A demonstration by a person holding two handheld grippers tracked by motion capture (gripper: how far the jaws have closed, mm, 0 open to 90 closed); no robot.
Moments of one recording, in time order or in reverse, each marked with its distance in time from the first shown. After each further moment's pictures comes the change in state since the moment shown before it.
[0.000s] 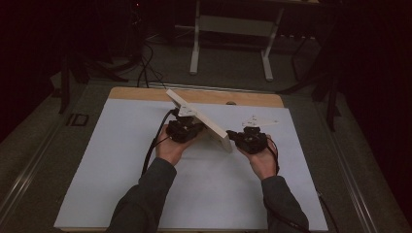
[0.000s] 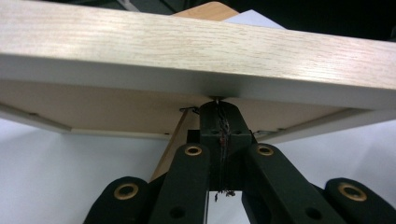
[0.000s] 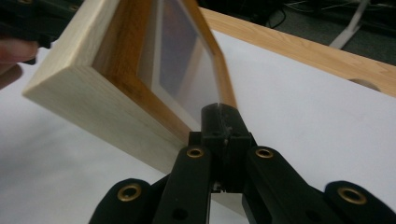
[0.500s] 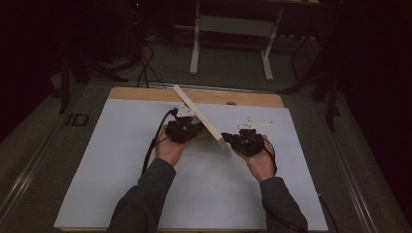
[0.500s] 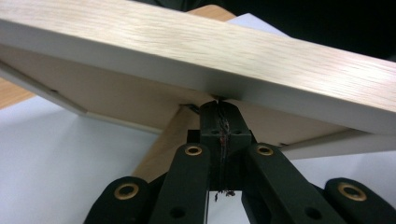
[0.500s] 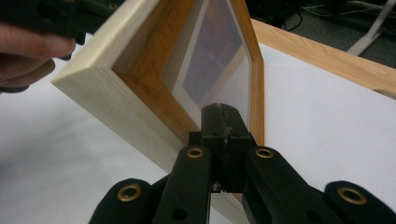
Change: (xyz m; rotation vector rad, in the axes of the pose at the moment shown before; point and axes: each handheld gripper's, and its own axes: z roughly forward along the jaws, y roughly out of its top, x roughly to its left) left arm -0.003 -0.002 -0.003 -0.017 -0.018 0.011; right arm 0.014 0.003 0.001 0.007 0.052 -0.047
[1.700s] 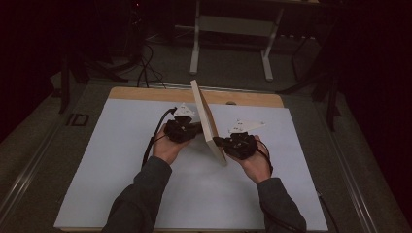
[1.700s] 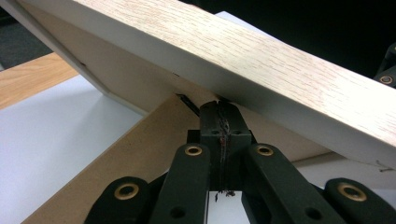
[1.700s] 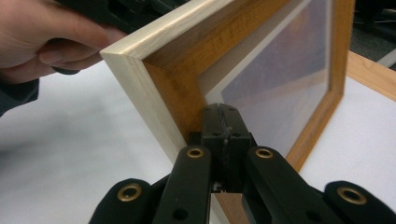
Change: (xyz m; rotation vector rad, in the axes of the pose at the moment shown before) left arm 0.012 0.000 -0.001 0.007 -0.106 0.037; right arm 0.023 0.008 0.004 0.031 0.080 -0.096
